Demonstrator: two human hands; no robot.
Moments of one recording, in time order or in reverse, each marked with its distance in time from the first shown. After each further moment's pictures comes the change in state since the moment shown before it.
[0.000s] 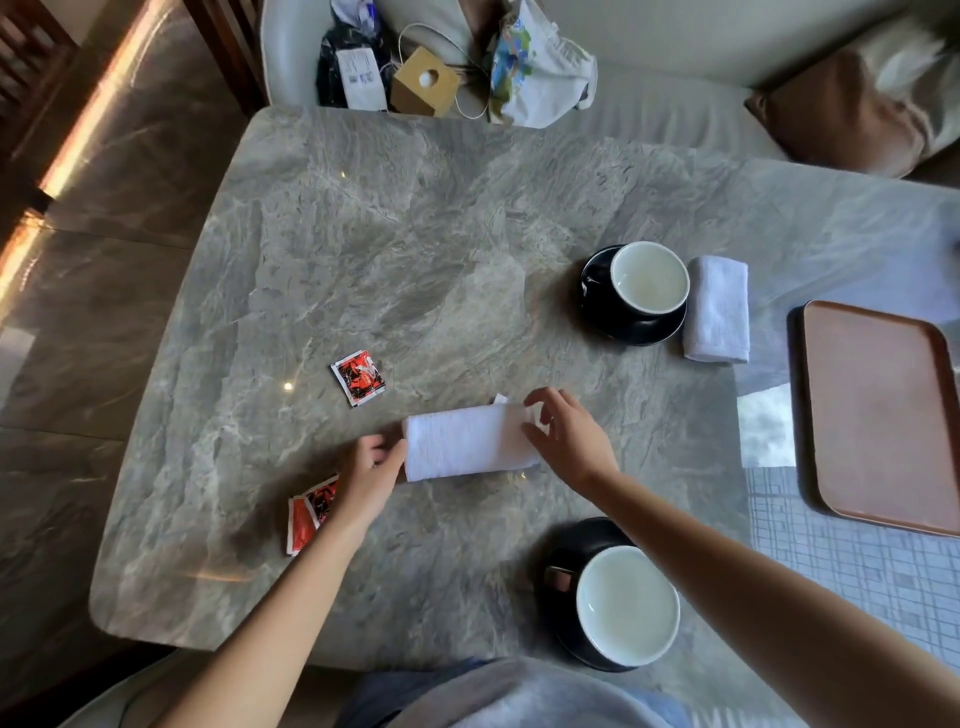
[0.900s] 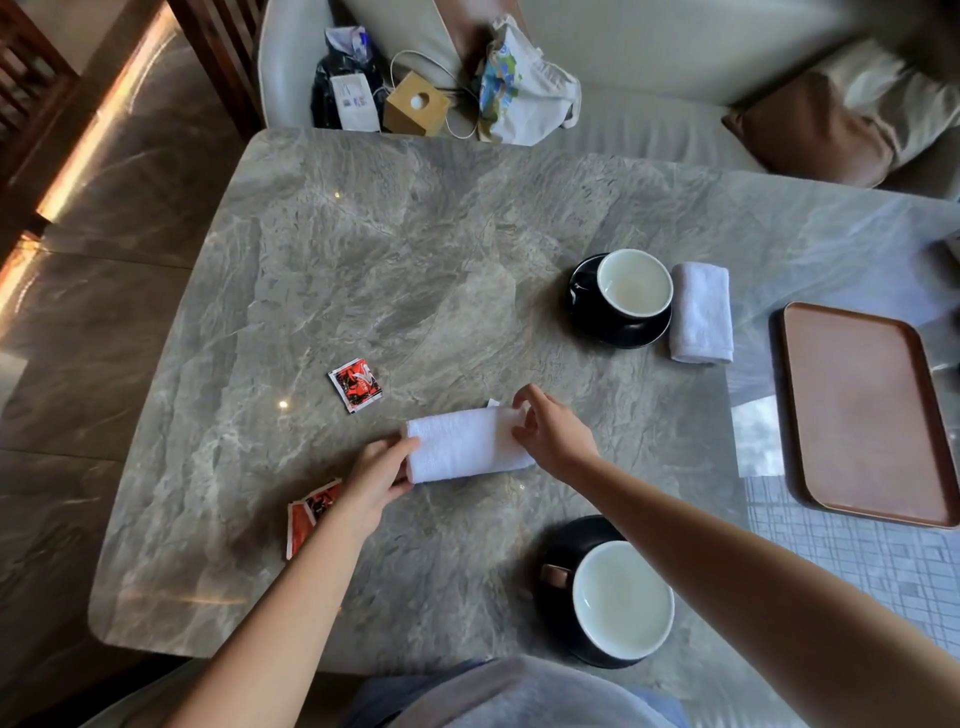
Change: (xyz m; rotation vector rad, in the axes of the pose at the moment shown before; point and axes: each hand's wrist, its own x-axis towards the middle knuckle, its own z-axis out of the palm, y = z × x) left_hand -0.005 0.022 0.007 -0.331 -0.175 -0.174; right_hand 0.010 -0.010 0.004 -0.064 -0.063 0.063
